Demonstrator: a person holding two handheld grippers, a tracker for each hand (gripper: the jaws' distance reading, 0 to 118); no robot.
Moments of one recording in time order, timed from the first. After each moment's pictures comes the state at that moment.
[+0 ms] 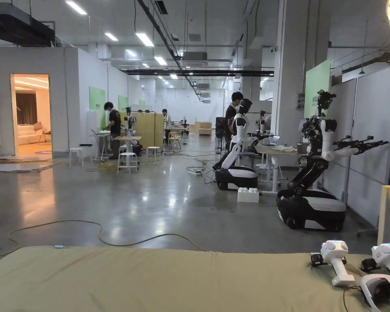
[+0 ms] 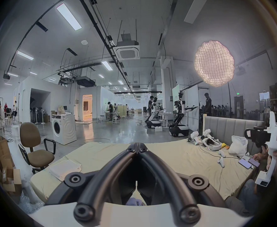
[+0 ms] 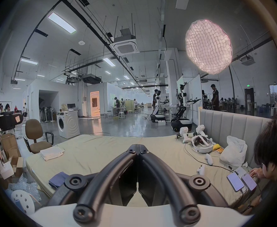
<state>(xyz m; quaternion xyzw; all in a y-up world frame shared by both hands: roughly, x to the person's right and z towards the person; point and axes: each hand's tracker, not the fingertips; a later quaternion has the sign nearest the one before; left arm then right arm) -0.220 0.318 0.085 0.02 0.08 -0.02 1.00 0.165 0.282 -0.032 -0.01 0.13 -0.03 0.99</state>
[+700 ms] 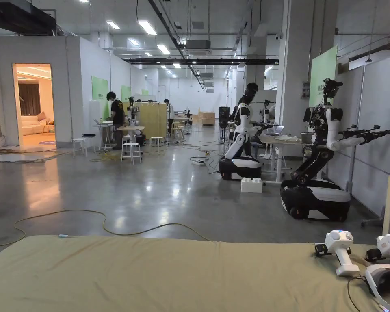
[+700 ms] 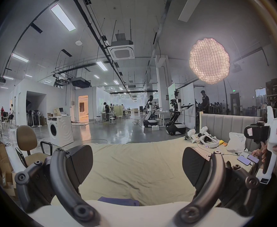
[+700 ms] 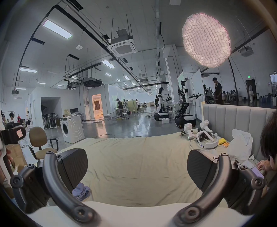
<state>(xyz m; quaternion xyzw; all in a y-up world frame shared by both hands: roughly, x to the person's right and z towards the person) -0.208 0.319 0.072 0.01 0.06 -0.03 1.00 0.173 0.282 -0.042 -0.01 0.14 -0.07 0.99</state>
